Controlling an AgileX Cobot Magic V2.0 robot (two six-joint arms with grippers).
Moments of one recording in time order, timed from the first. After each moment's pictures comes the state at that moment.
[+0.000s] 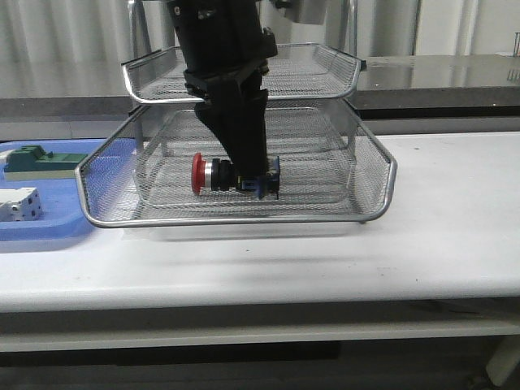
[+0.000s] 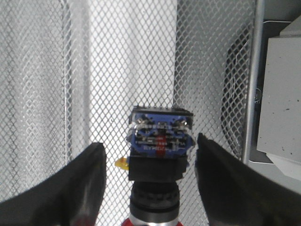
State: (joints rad) left arm -0.58 2.03 -1.84 -0.14 1.24 0.88; right arm 0.14 0.46 -0.69 -0.03 0.99 0.15
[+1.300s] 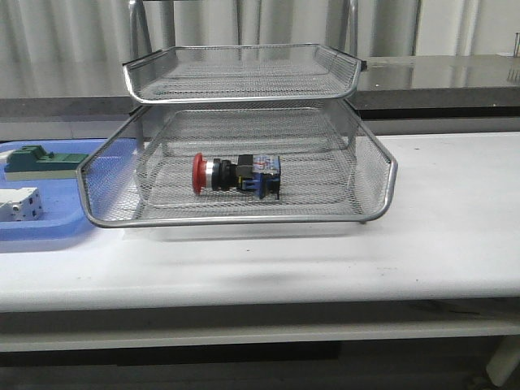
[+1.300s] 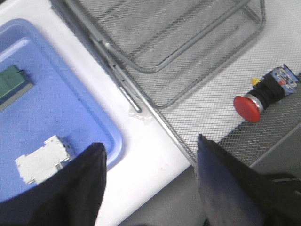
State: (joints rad) left arm -0.13 1.40 -1.44 -0.23 1.06 0.46; right arm 0.14 0.46 -0.69 -0.03 0.99 0.15
